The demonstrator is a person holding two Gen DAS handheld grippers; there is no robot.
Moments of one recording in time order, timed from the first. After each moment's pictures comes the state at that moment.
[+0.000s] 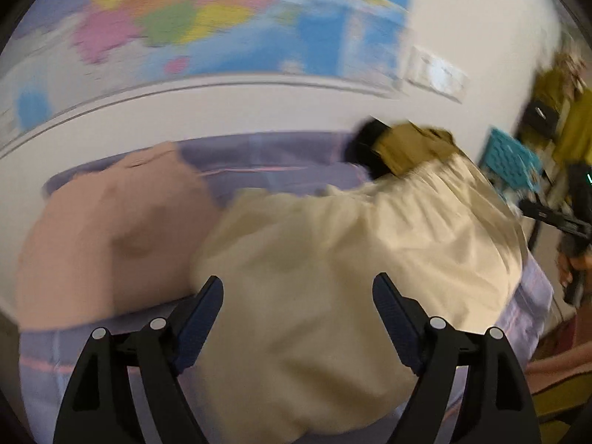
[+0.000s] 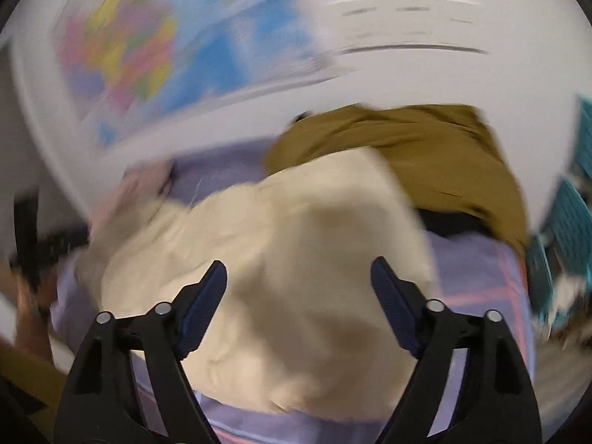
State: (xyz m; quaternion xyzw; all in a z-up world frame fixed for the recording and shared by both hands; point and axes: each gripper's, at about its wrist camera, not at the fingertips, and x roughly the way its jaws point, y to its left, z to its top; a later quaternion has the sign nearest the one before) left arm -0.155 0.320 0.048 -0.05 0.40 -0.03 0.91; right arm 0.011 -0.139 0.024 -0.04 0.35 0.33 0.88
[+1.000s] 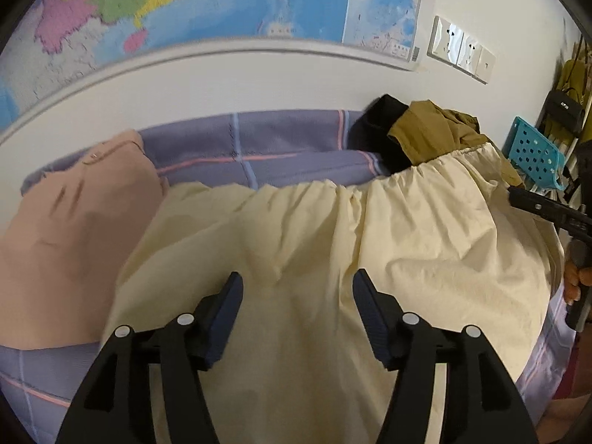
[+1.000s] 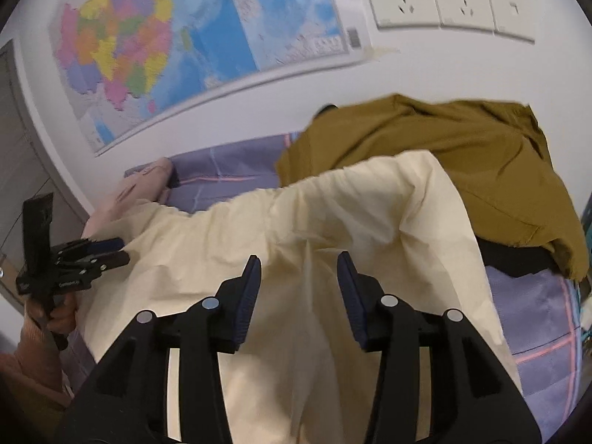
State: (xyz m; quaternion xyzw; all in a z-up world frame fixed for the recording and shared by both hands) left arm -0.087 0.297 0.008 -0.05 0.42 0.01 0.91; right arm 0.059 -0.102 0.007 0.00 0.34 0.35 0.87
